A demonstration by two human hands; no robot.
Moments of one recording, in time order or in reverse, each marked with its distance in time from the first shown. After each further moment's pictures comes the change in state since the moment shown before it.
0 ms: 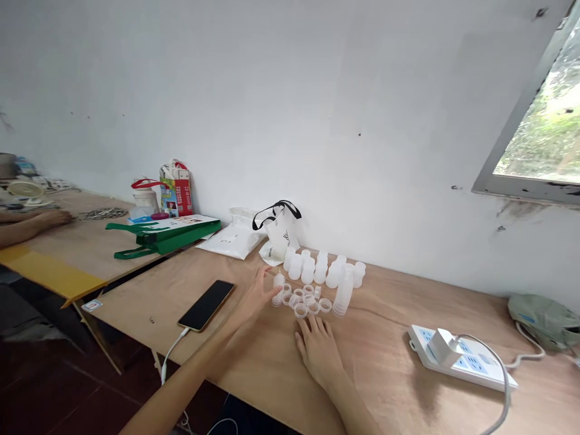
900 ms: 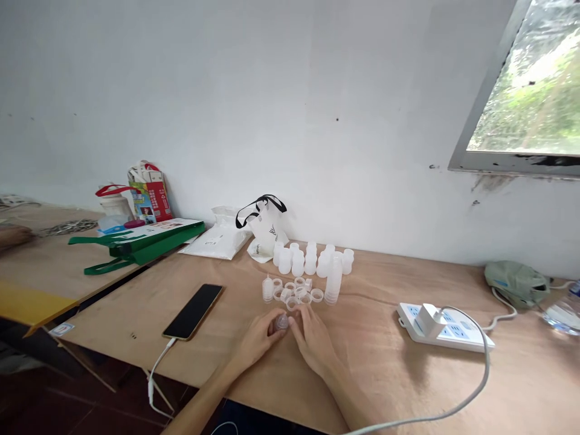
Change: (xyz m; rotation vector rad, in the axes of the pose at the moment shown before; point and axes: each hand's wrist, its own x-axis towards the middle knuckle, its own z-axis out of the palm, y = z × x) left_hand -0.072 0.024 0.020 0.036 -0.460 0.011; right_hand 0.002 -0.007 -0.016 0.420 0.089 0.153
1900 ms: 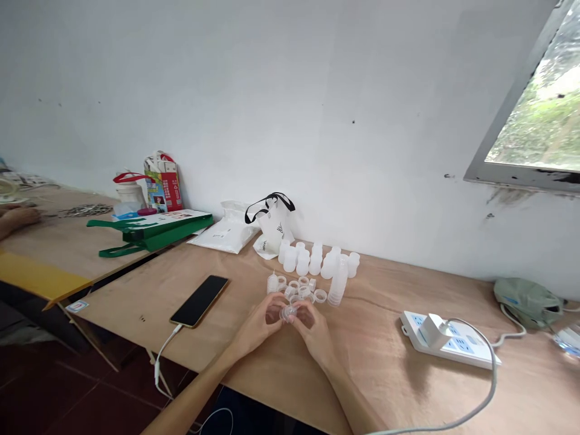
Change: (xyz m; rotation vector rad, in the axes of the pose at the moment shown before) left_hand 0.004 0.002 -0.004 -0.492 0.134 0.066; right_hand 0.010 -0.009 0.001 0.704 0.013 0.093
